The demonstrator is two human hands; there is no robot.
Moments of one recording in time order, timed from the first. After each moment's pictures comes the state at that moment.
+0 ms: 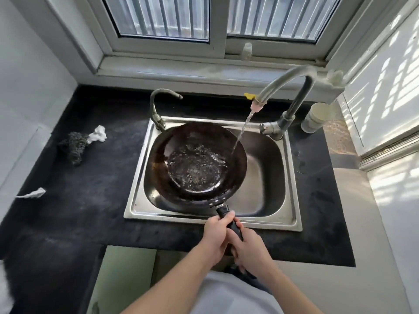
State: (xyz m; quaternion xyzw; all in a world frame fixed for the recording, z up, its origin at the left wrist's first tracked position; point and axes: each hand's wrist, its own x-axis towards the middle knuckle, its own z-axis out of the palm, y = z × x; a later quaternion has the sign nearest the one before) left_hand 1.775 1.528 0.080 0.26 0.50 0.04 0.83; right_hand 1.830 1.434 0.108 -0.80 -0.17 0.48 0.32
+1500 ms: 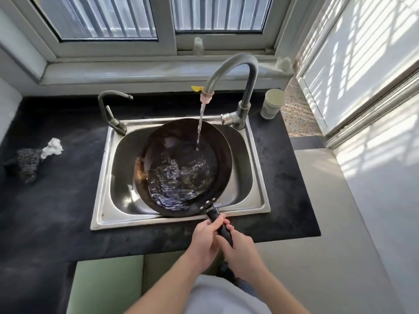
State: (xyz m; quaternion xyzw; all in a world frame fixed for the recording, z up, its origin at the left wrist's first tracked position) left_hand 1.791 1.474 0.079 0.19 0.45 0.04 0.87; right_hand 1.837 1.371 0.086 -0.85 -0.19 0.39 0.30
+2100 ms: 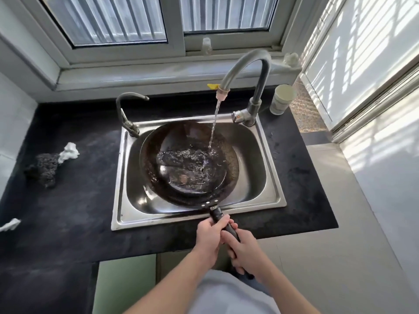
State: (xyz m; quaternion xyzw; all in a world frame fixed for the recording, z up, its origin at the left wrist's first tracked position) left_hand 1.756 1.500 0.073 0.32 0.51 0.04 0.80; right_hand 1.804 1.394 0.075 -0.75 -0.10 0.50 0.43
